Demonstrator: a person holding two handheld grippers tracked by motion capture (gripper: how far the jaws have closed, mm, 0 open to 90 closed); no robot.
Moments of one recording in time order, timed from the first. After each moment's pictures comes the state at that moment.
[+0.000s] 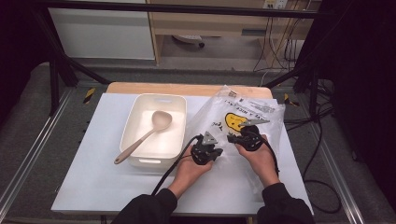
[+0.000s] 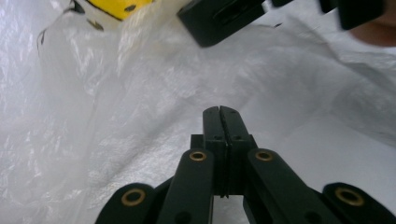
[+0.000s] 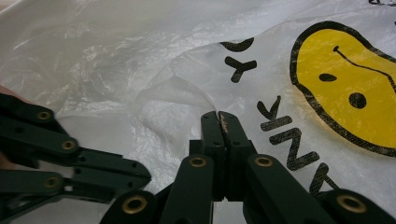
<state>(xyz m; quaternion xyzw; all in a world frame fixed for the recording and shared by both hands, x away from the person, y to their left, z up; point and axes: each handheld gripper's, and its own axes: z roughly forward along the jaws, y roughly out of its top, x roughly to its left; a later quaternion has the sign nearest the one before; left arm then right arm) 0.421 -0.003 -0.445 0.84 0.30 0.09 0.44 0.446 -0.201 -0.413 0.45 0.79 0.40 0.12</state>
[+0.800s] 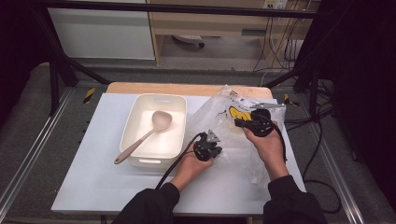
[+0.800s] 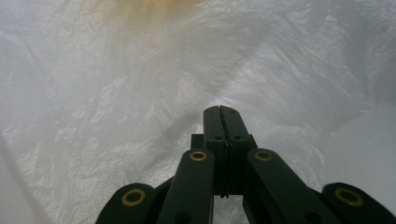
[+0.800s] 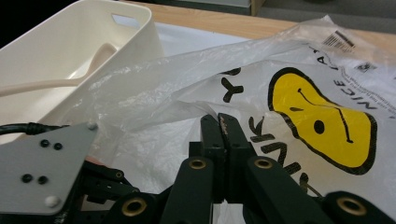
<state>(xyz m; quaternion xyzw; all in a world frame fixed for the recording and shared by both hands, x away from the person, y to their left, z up) 0.443 -0.012 -0.458 0.87 0.28 0.10 0.40 0.452 -0.214 -0.346 0.47 0.75 0.43 0.15</state>
